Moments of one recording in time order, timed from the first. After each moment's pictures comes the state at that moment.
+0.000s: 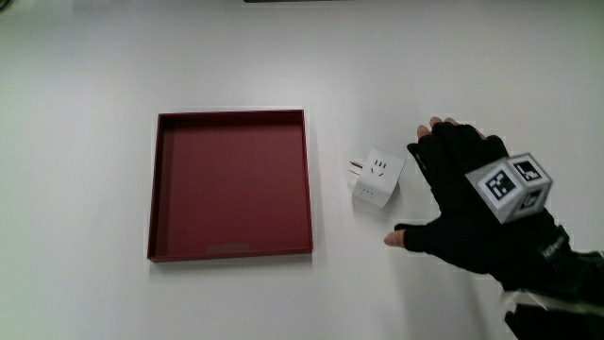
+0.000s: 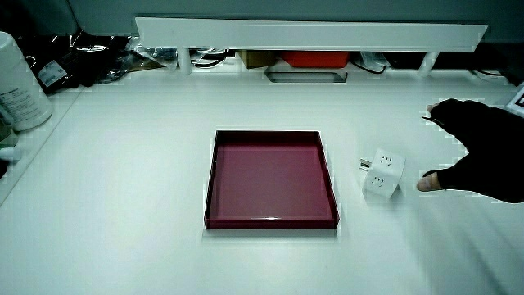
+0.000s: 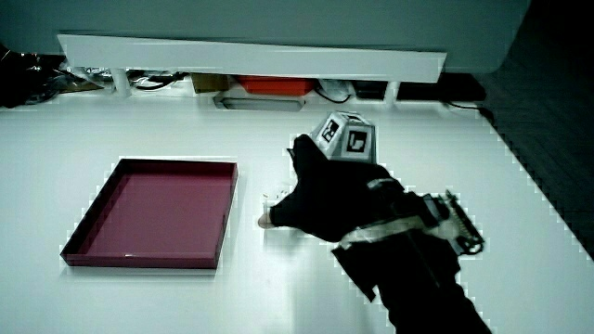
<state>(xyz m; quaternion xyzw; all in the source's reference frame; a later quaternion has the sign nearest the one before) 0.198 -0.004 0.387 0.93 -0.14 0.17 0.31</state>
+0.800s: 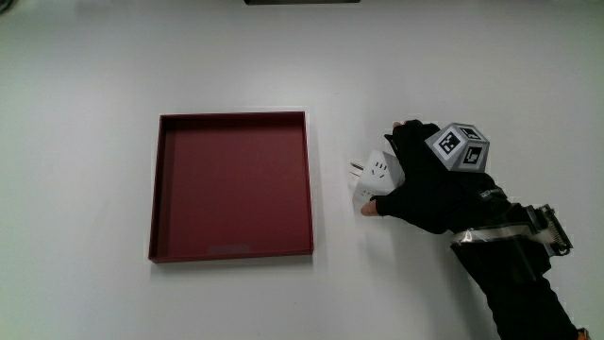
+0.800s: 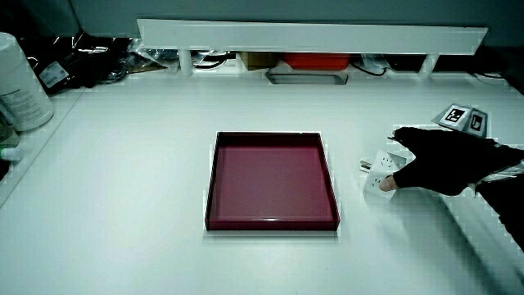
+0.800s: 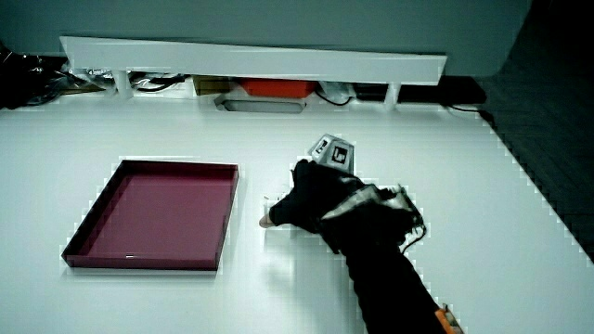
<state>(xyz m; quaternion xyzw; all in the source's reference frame) 0.182 -0.047 0.485 0.88 -0.08 0.21 0.41</state>
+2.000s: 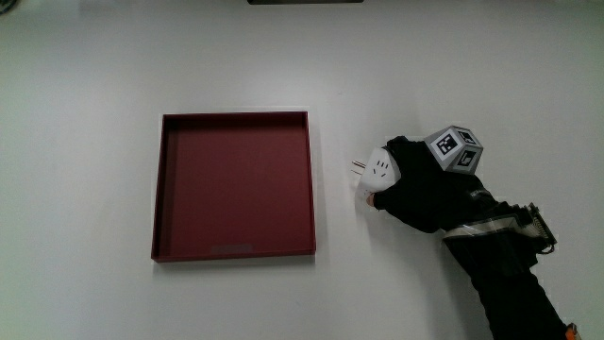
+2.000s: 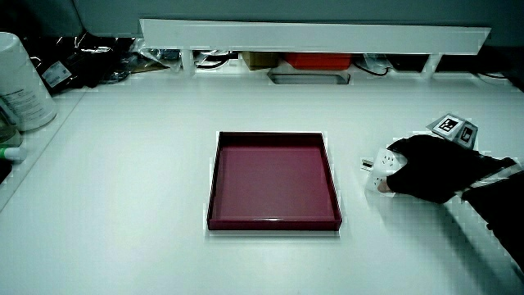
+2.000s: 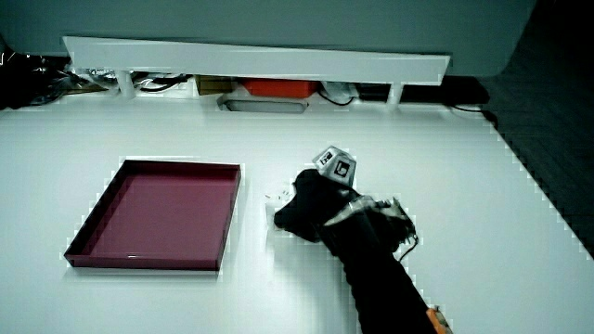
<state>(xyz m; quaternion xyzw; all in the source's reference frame) 0.188 -0.045 0.512 0.89 -0.06 0.27 0.36</state>
